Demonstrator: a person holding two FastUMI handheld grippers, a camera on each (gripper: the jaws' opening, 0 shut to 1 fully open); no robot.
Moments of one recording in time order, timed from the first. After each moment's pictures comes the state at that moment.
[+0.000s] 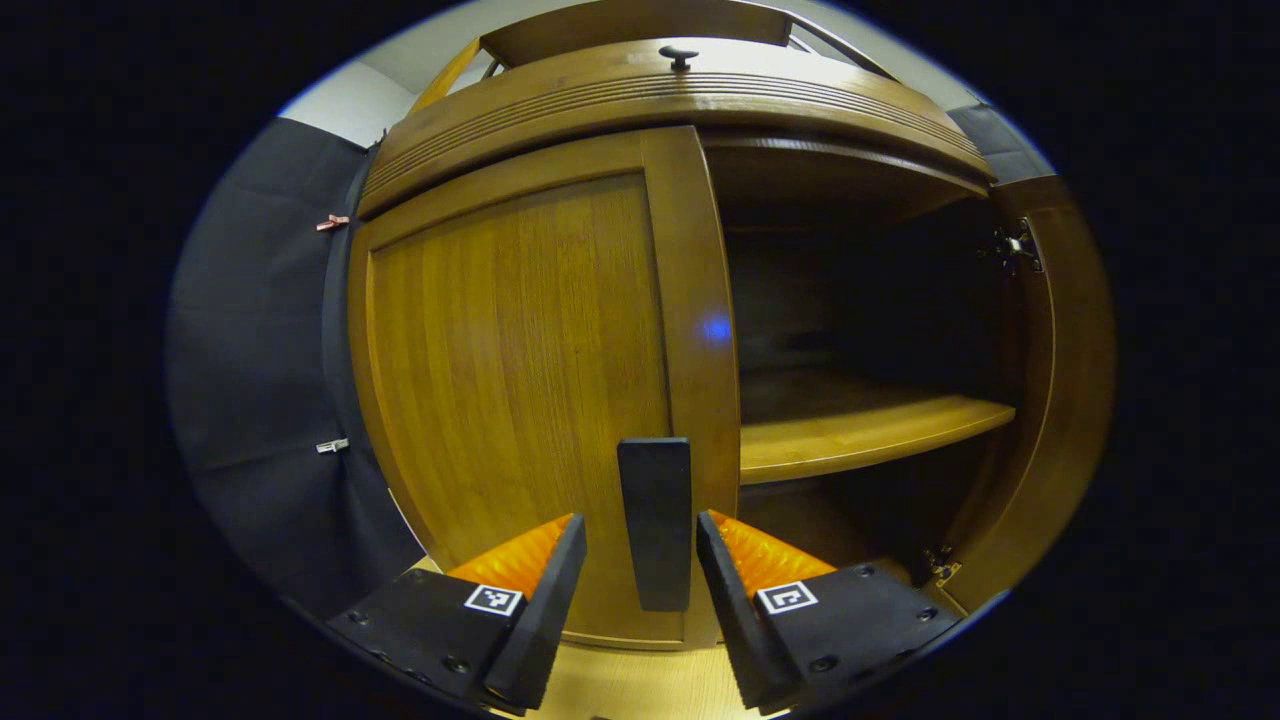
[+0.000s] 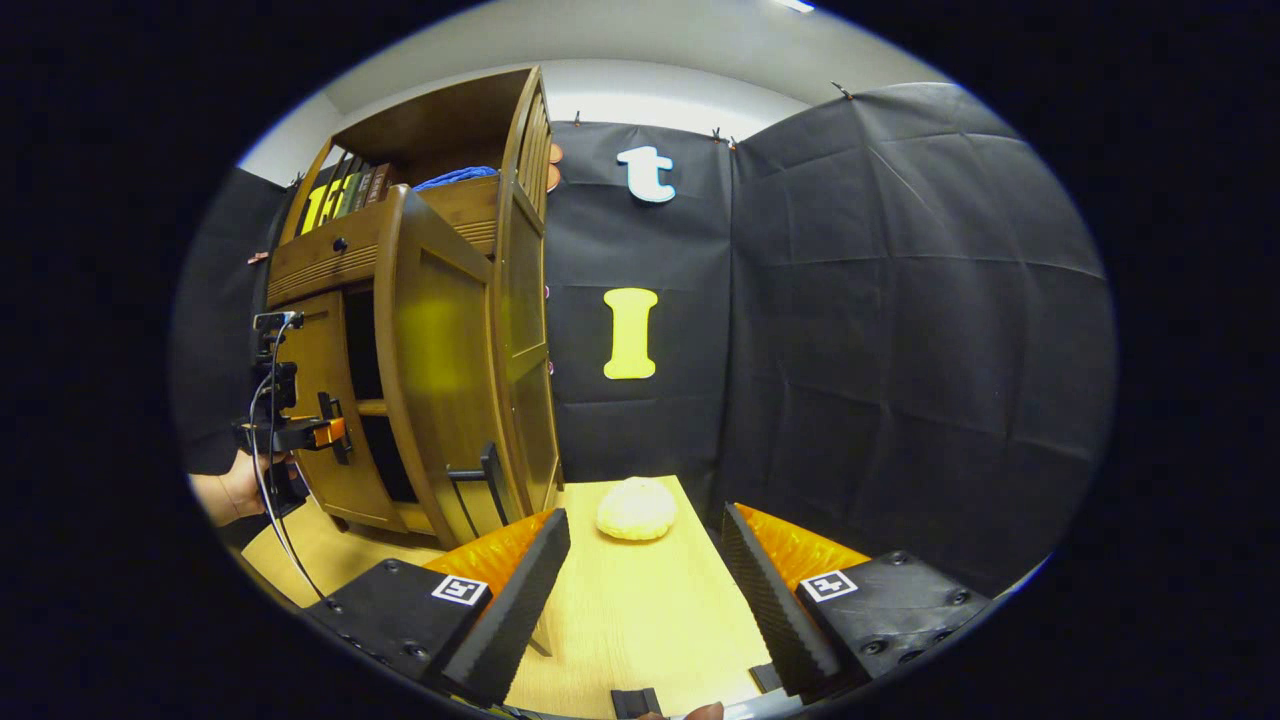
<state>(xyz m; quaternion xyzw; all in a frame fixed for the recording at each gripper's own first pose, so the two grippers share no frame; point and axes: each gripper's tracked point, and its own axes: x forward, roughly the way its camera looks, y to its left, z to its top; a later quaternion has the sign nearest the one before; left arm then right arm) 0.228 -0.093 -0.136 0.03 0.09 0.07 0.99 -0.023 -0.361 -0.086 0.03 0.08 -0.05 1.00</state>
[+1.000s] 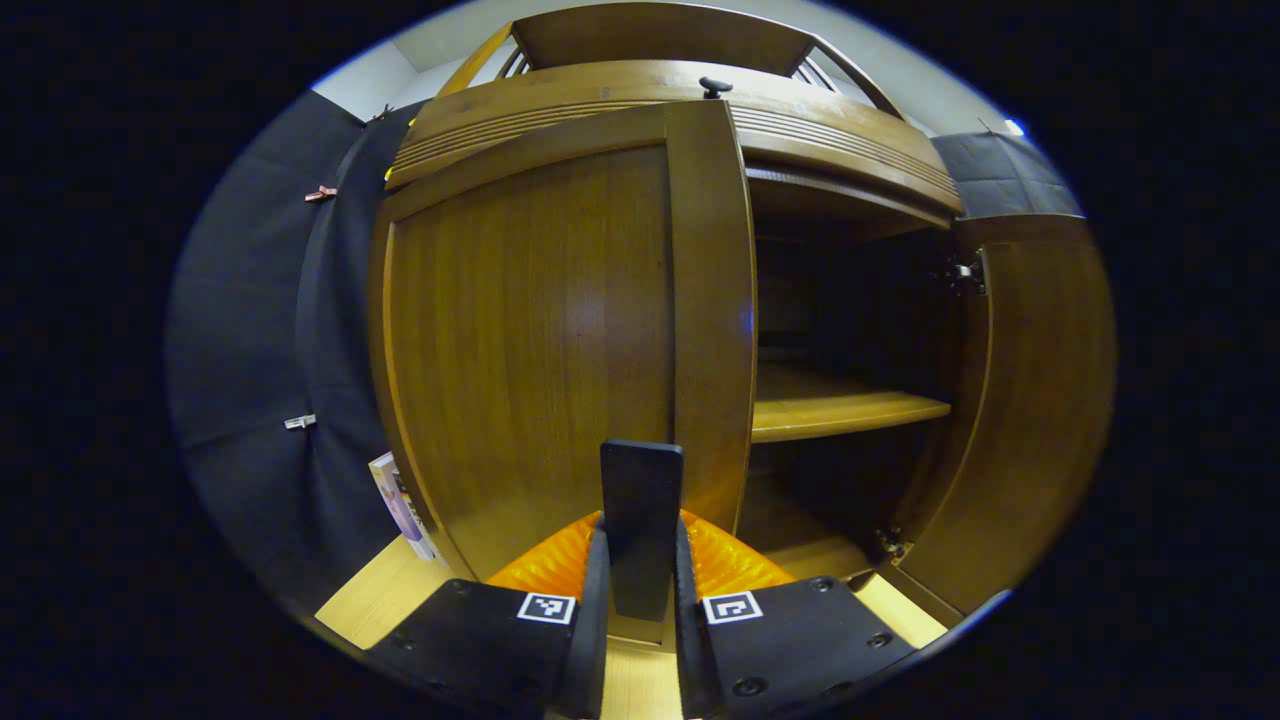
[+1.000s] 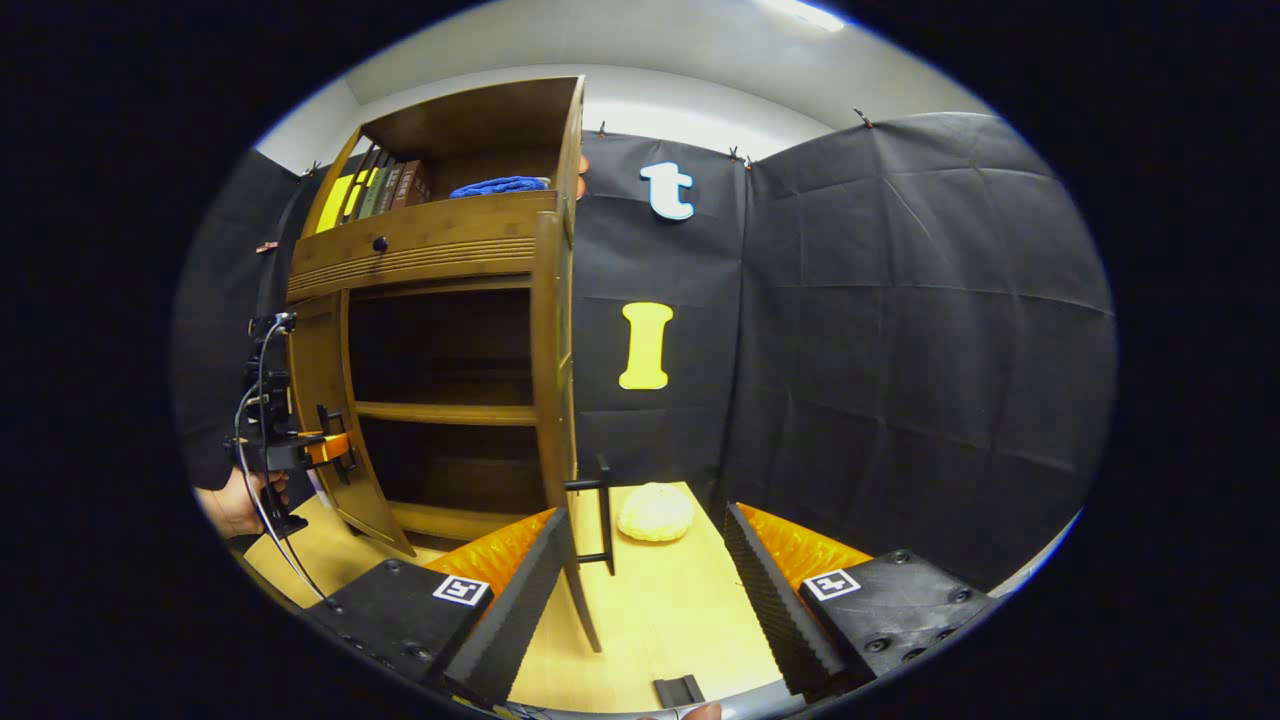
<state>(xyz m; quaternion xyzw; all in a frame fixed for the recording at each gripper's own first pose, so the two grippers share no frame) 0.154 -0.080 -0.140 -0.01 0.10 -0.01 0.99 -0.056 -0.271 -0.062 0.00 0.07 -0.05 1.00</state>
